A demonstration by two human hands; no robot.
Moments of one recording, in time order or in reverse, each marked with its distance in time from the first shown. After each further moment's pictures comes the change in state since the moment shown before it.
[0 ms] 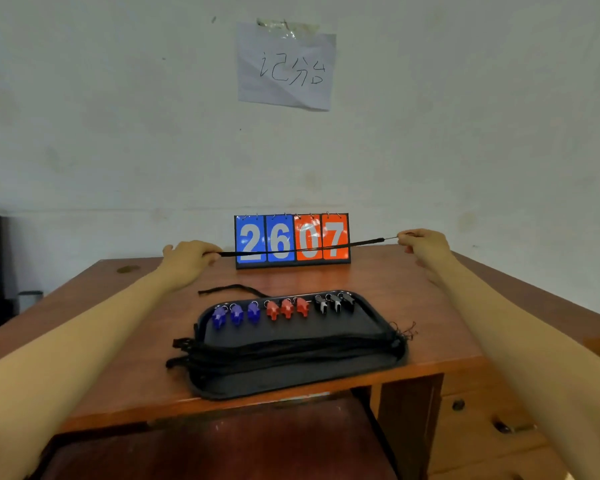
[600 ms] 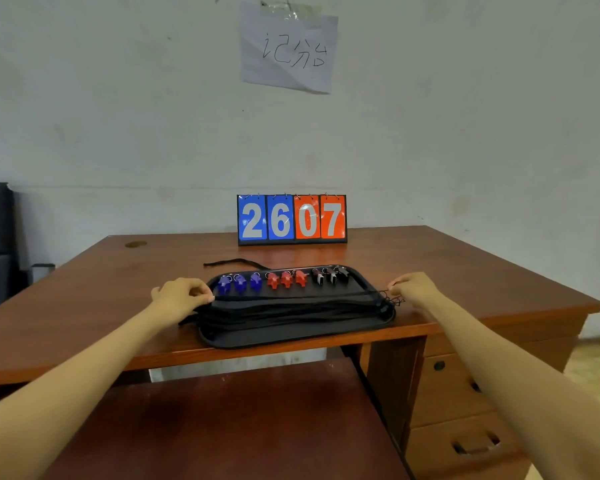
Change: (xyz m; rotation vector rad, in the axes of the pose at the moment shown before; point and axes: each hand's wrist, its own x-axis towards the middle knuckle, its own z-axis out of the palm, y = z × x) left_hand -0.103 -0.033 0.046 -0.140 -0.155 -0.148; right_hand -0.062 0.085 -0.006 -0.396 -0.162 0.181
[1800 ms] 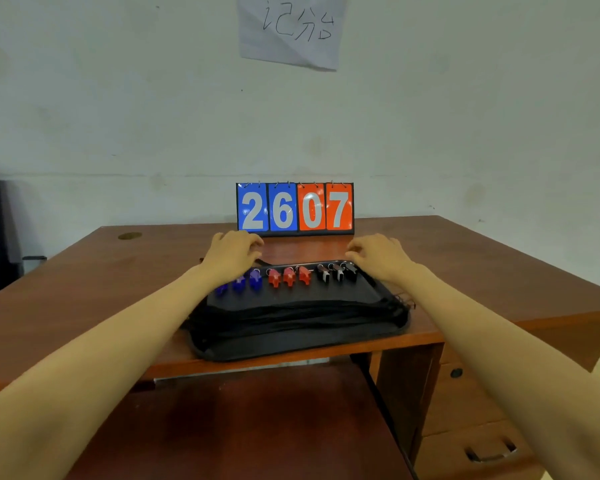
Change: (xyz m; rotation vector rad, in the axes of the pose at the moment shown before) left_hand 0.079 0.088 0.017 0.208 0.111 0.318; right_hand 0.030 -0.074 0.043 -0.695 -0.037 -0.625
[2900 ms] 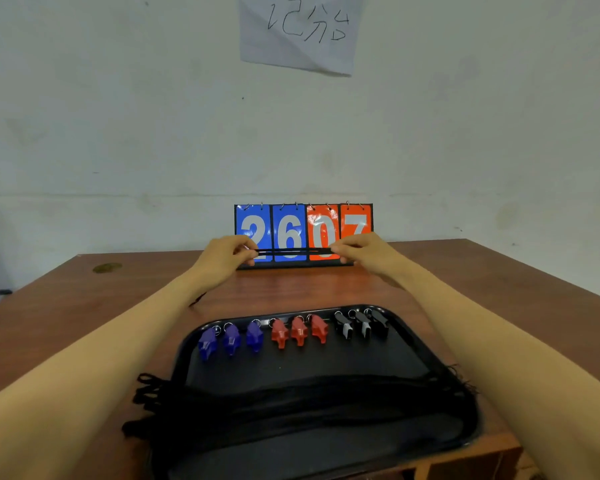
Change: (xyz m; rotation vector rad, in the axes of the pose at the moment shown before) left_hand 0.096 -0.054 0.017 -0.491 0.022 -0.072; right_hand 0.117 -0.006 0.014 0.764 -0.097 0.069
